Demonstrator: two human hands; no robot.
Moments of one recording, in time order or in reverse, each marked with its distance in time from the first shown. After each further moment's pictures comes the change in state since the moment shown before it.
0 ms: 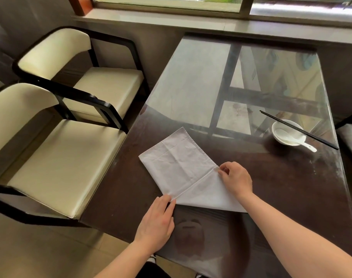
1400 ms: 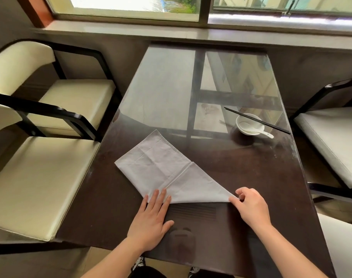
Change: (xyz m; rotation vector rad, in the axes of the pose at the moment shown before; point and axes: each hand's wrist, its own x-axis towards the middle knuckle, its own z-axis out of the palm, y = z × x) left_hand 0.021 0.015 0.008 0.171 -0.335 0.112; right_hand -0.111 0.093 -0.040 0.020 0.072 0.282
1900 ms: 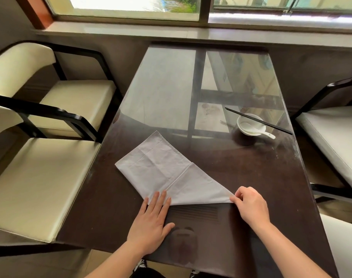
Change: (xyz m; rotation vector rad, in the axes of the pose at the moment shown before) left_hand -0.001 0.000 -0.003 0.000 -0.010 0.001; right_hand 0.009 -0.004 0.003 -0.079 -0.003 -0.032
